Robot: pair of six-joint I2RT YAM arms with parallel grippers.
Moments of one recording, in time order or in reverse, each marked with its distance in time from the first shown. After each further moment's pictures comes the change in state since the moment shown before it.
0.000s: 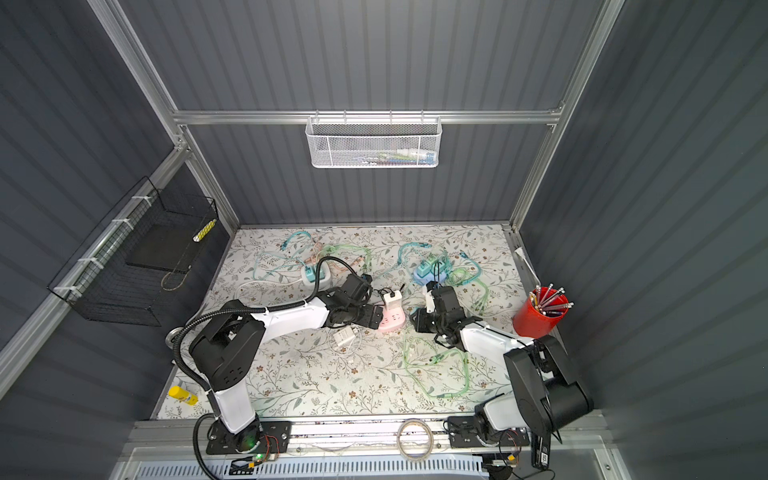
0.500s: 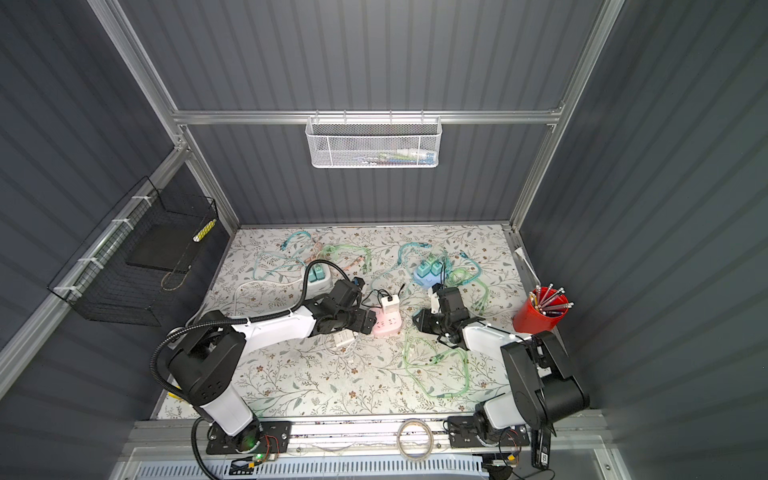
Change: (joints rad) left arm 0.000 -0.147 -0.145 0.076 -0.005 0.030; right arm -0.054 0.027 -0.013 0.028 -0.071 0.051
